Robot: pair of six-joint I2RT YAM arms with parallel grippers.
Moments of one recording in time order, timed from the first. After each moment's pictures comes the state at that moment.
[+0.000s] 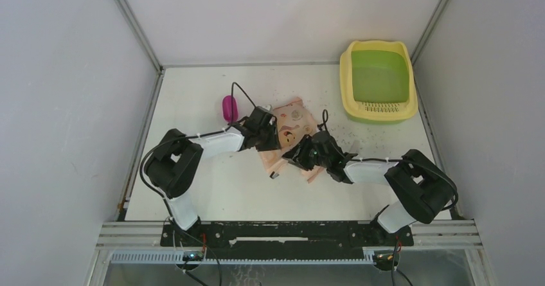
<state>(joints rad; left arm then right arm) -0.65 1.78 1.04 -0.18 0.03 -0.66 0.69 1.51 0.55 0.34 -0.15 1.19</state>
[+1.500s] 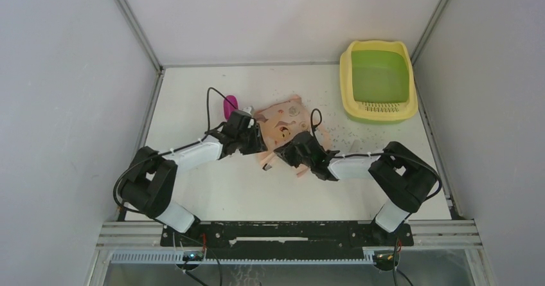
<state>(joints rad) -0.56 1.56 0.85 -0.16 0.10 -0.63 0.83 1.64 0.68 0.33 0.13 1.46</state>
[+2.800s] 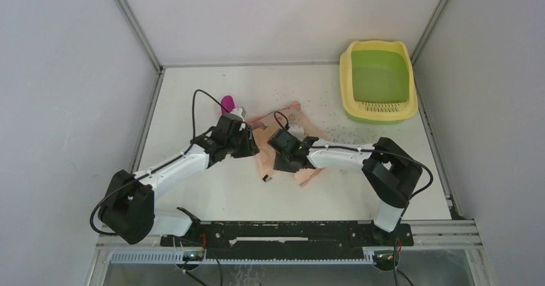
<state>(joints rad) -0.56 1.32 0.79 -0.30 0.03 -0.61 0.95 1.75 1.07 -0.42 0.20 1.04</state>
